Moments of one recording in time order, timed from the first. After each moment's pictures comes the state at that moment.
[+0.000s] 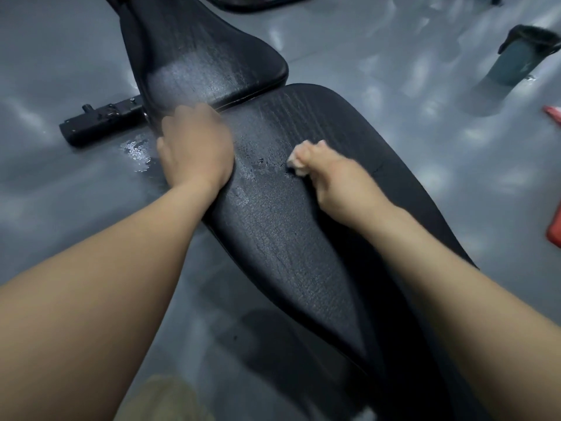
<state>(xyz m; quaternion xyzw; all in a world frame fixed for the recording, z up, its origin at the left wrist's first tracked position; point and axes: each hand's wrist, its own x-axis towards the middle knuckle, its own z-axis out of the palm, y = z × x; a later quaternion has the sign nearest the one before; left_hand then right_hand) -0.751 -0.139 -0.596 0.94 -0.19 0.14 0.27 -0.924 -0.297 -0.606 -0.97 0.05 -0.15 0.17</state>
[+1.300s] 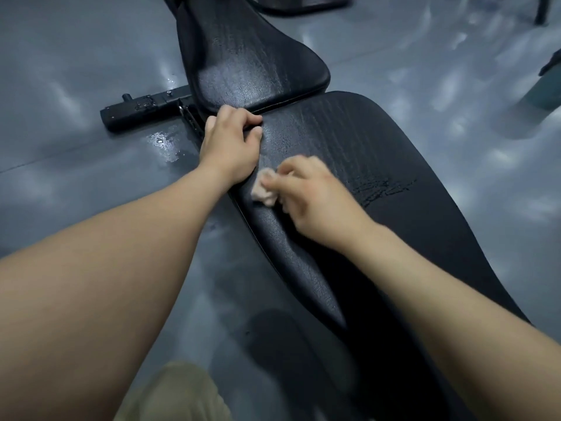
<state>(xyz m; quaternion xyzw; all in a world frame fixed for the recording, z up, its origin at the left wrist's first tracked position) -0.719 -0.115 -0.606 0.88 -0.30 0.04 0.37 -0.897 -0.214 -0.589 -0.97 -0.05 -0.21 0.15</state>
